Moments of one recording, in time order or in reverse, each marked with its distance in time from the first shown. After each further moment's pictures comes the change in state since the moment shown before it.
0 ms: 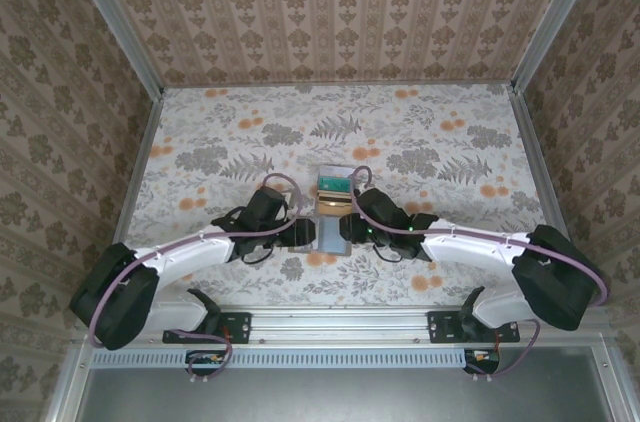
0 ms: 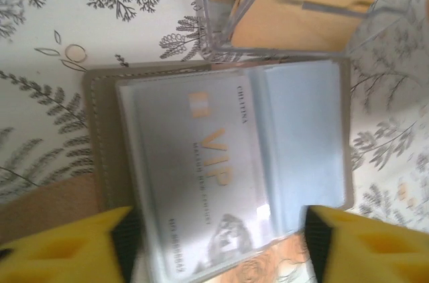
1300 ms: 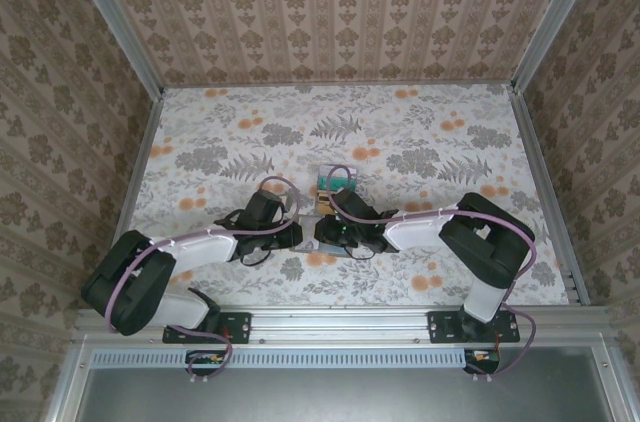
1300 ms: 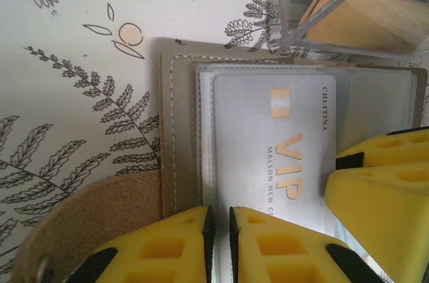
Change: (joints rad) left arm 0.046 0.095 -0.052 0.111 0.029 -0.009; right arm 0.022 0.359 0.099 0.237 -0.184 0.273
